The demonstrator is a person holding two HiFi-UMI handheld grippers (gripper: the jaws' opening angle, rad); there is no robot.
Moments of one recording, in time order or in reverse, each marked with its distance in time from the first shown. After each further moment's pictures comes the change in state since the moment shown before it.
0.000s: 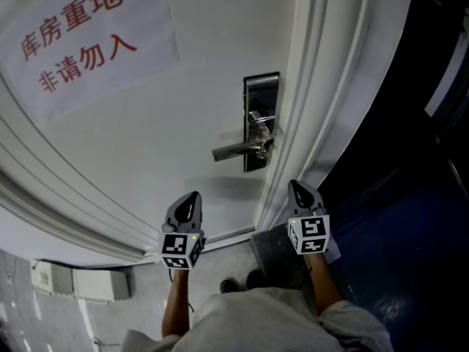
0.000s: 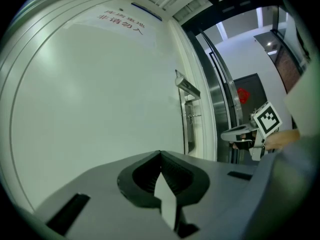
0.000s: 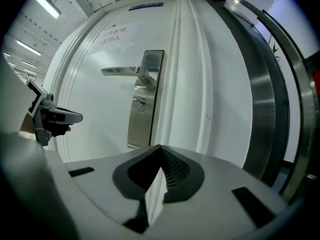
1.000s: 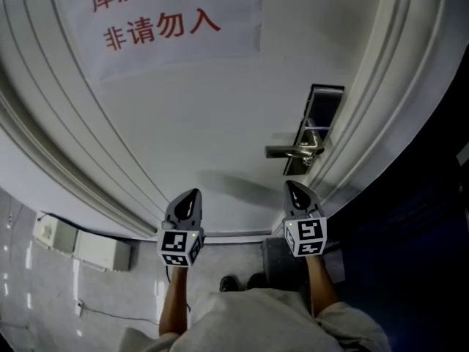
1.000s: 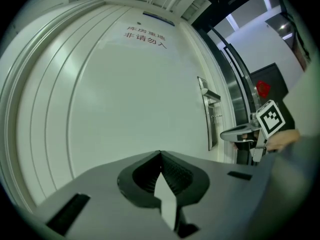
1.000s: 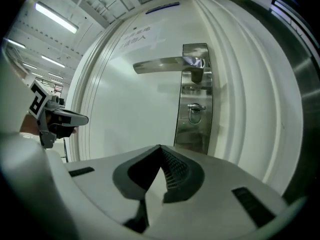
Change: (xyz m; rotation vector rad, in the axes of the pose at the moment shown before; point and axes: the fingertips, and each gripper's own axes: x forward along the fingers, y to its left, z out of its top) left arm -0.073 0.071 -0.004 -0.020 0.003 0.246; right arm 0.045 0.108 0.033 -0.037 -0.073 0.278
